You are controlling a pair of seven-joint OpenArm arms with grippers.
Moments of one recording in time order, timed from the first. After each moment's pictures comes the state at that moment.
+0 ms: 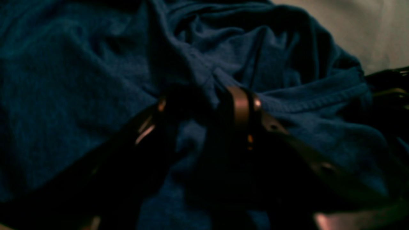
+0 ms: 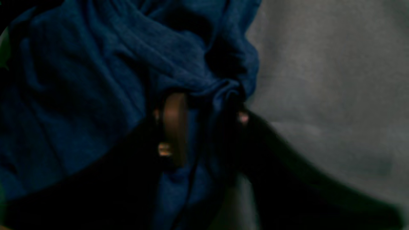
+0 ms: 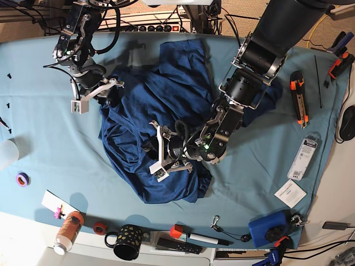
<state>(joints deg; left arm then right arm) -30.8 5.0 27.6 50.9 -17.4 -36.4 28.2 -14.6 2.9 24.1 99.5 24.6 21.0 -47.5</state>
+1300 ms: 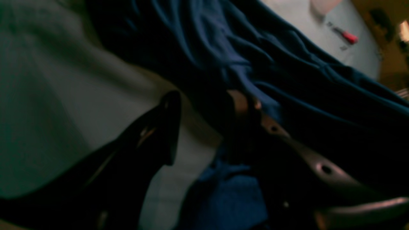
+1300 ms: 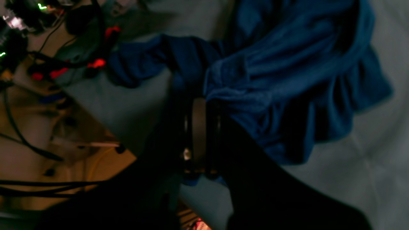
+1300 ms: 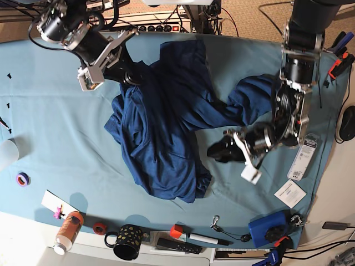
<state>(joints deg) -19.2 -13.9 8.6 63.5 -51.4 -42.9 42.0 -29.3 3.0 24.1 133.8 51.3 39.8 -65.5</state>
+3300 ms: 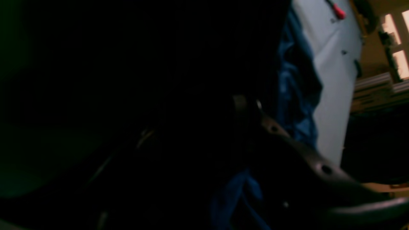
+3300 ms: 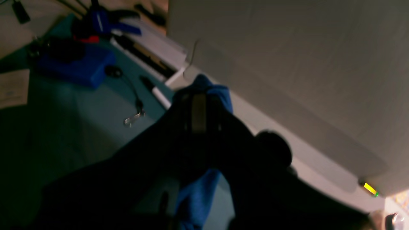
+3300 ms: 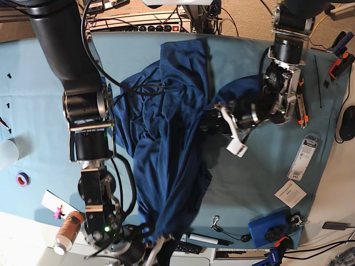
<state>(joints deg) -11.8 -9.4 8.5 65.0 -50.3 -42.8 44.8 53.7 3.1 -10.0 60.5 1.7 26.4 -34.5</state>
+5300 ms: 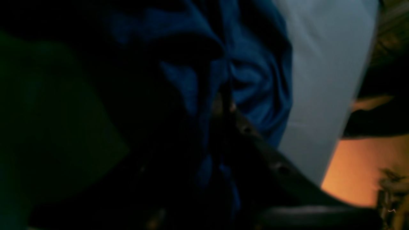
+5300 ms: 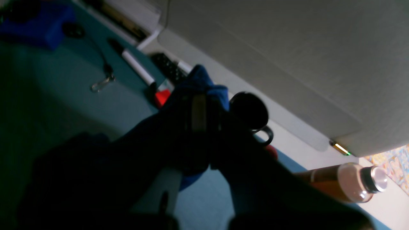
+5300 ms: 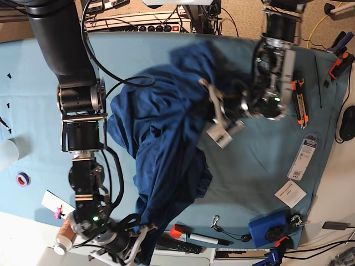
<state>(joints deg) -3.5 -8.9 7.4 94.2 -41.8 -39.3 58.6 50.0 7.3 -8.9 66.2 1.3 26.0 -41.6</state>
